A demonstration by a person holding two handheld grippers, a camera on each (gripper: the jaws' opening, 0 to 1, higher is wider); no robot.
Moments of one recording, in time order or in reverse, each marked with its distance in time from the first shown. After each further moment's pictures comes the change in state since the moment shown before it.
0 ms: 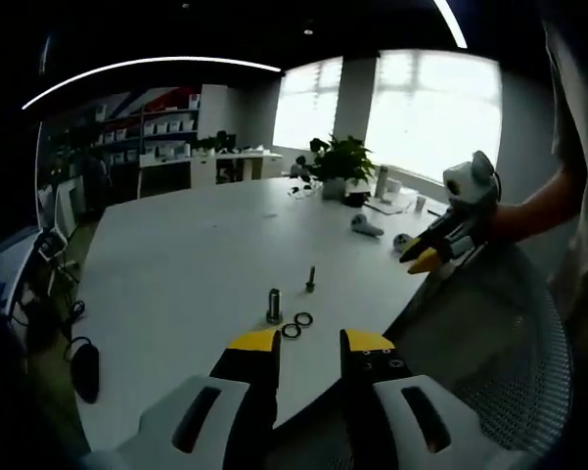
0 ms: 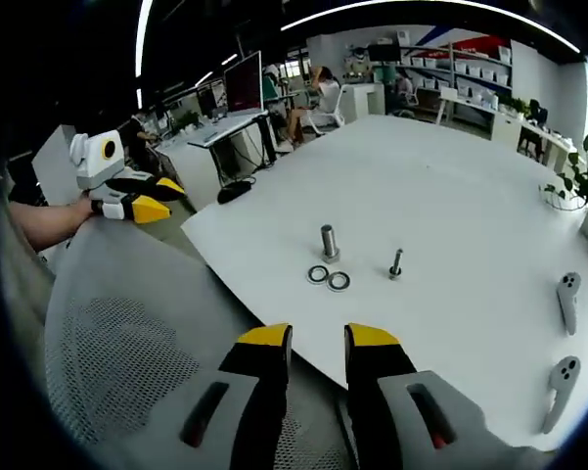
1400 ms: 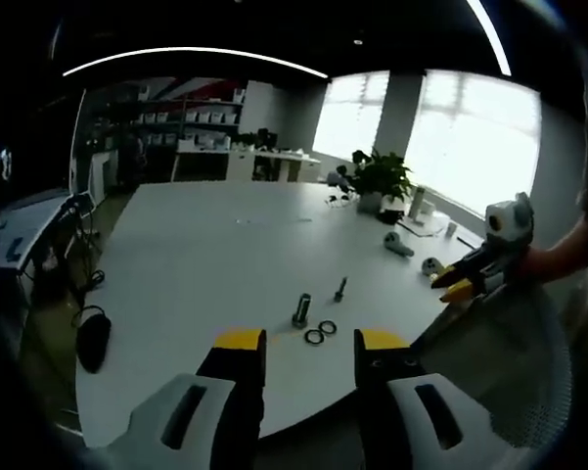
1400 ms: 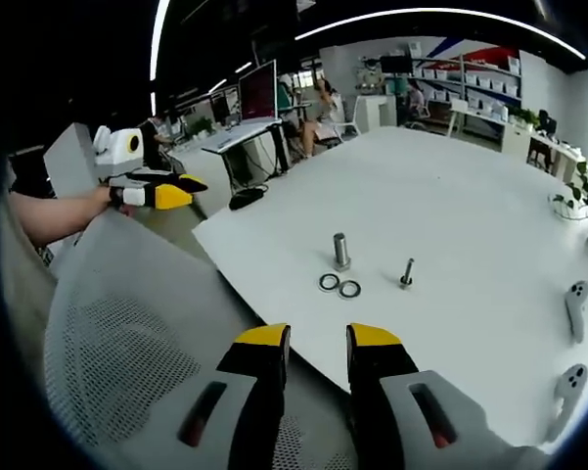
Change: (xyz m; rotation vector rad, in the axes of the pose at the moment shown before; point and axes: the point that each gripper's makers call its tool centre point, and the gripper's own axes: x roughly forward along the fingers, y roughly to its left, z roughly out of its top) left arm -0.003 0.032 0.002 -0.157 -0.033 0.120; right arm 0.003 0.006 -0.002 0.001 -0.025 0.053
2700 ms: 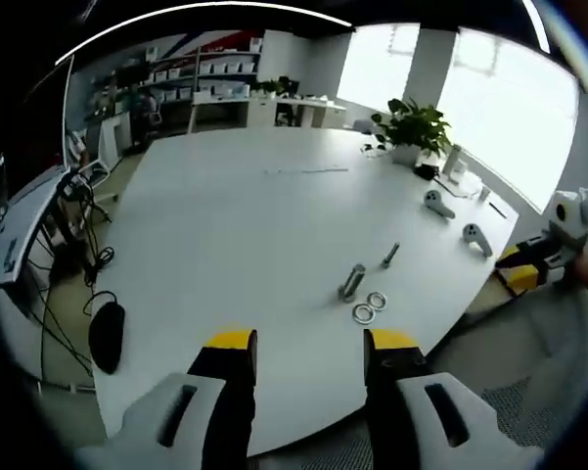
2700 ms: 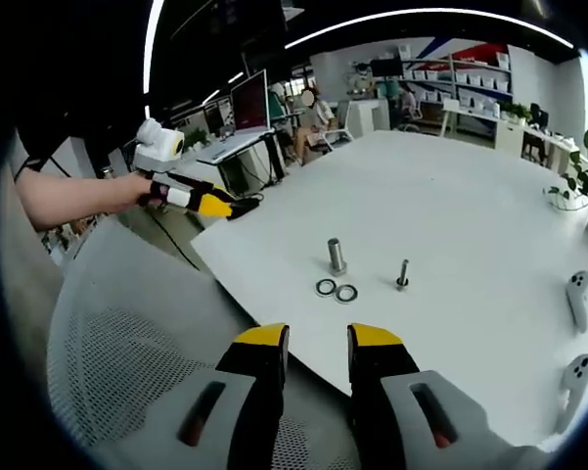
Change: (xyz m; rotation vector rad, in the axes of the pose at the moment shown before) left arm 0.051 0.061 -0.015 -0.021 0.261 0.108; right arm -0.002 -0.006 0.004 0.038 -0.035 -0.012
